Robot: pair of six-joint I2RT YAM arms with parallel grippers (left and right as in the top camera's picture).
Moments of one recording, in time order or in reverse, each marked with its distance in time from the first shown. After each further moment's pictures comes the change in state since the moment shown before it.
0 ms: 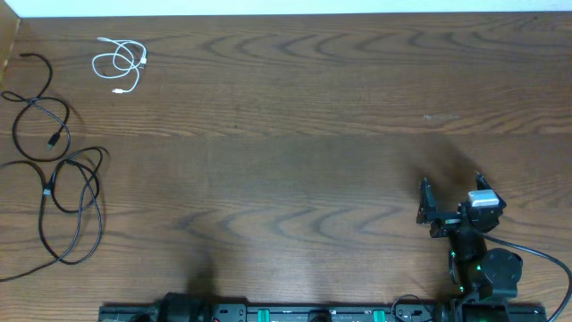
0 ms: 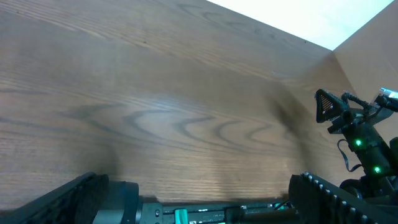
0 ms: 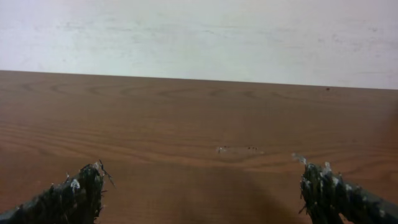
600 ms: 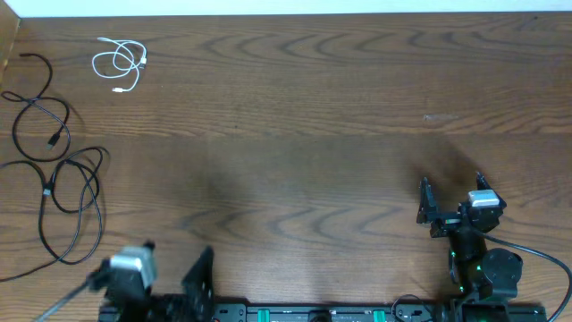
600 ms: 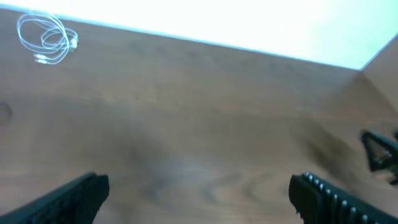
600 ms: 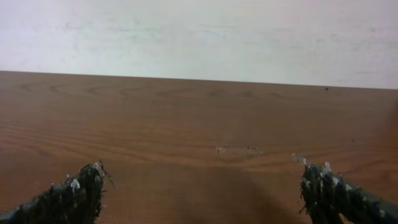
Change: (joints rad) left arm 0.107 -0.004 -0.353 0.488 0.001 0.188; right arm 0.000 0.000 0.000 0.000 0.000 0.000
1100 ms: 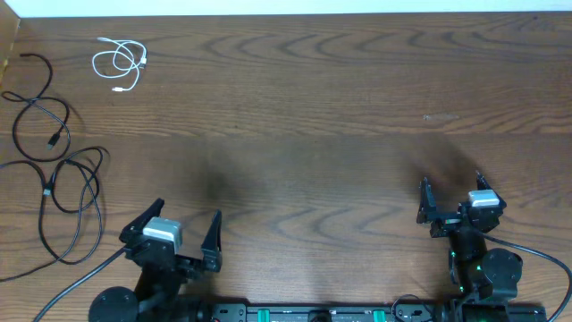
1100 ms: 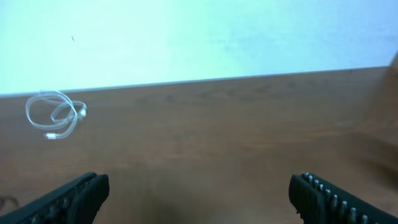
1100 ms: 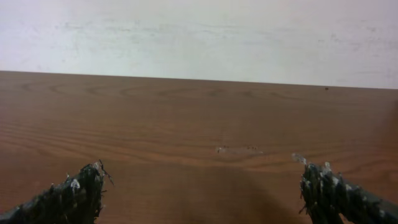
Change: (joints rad) left arm 0.040 -0.170 -0.436 0.472 0.031 0.211; right arm 0.000 0.000 0.000 0.000 0.000 0.000
